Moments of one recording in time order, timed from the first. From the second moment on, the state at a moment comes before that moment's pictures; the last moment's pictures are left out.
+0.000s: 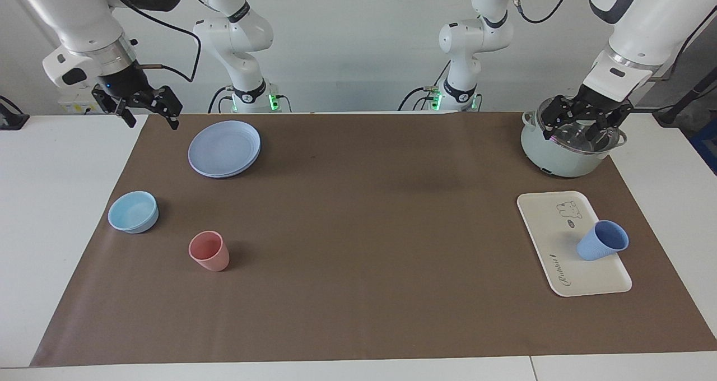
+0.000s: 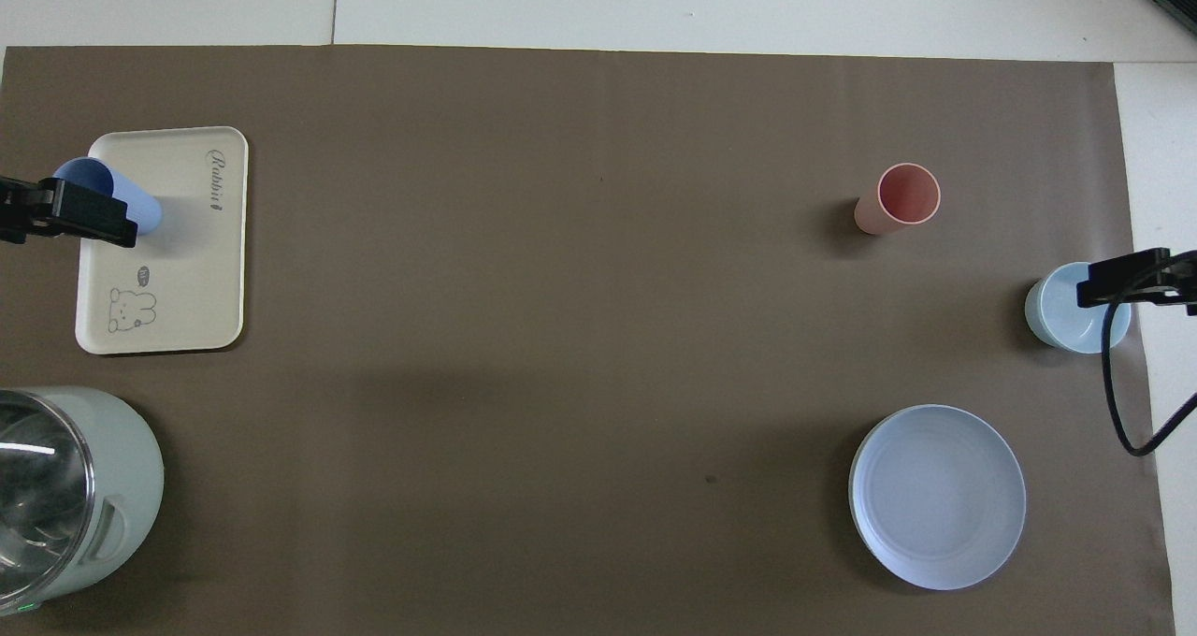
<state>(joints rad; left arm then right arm) 0.07 0.07 -0.11 -1.46 -0.02 1.54 0.07 0.05 -0.08 -0.13 -1.67 -0.02 1.57 0.01</state>
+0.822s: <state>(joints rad) 0.07 0.06 -0.10 -1.47 -0.02 1.60 0.08 0.07 -0.08 -0.10 -1.66 -0.02 1.55 0.04</state>
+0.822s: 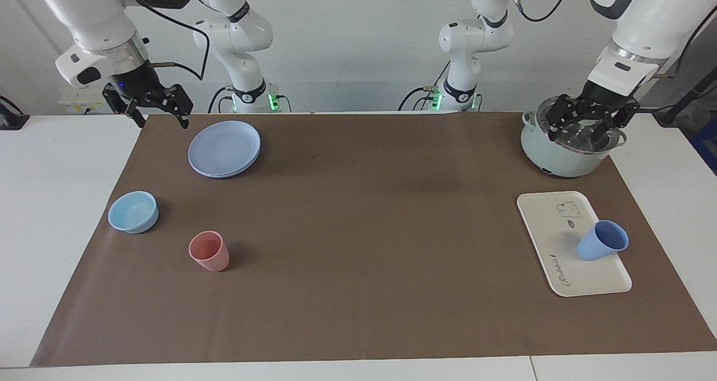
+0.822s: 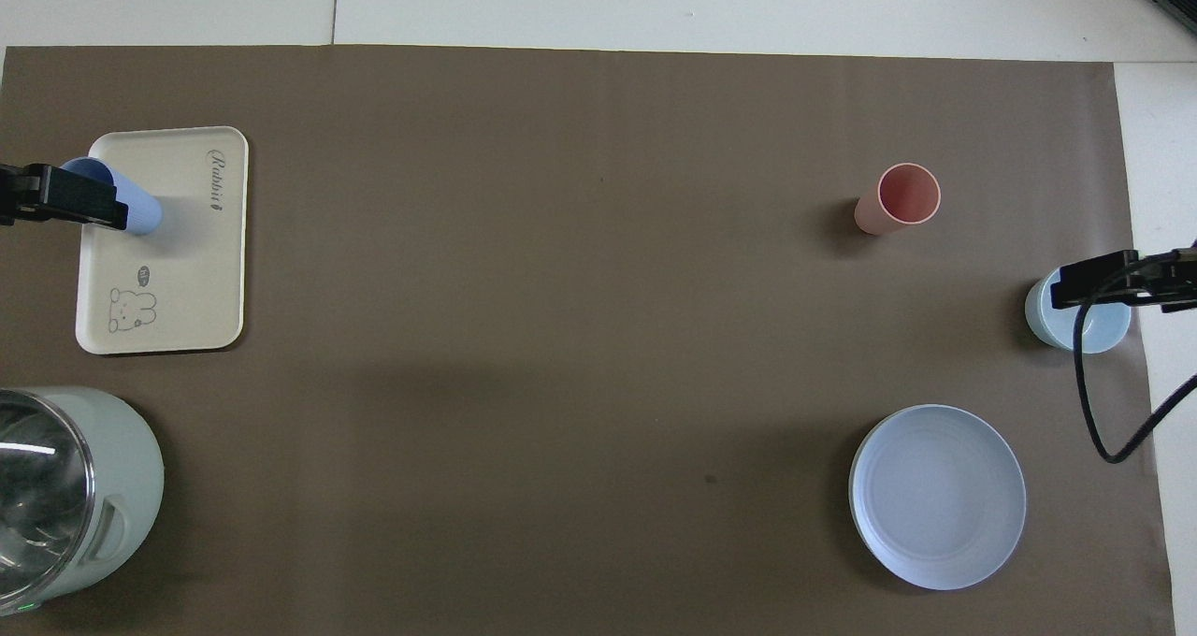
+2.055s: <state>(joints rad) 0.06 0.03 -0.11 -1.53 0.03 1.59 0.08 0.07 -0.08 -0.09 -1.63 -0.02 1.53 0.09</state>
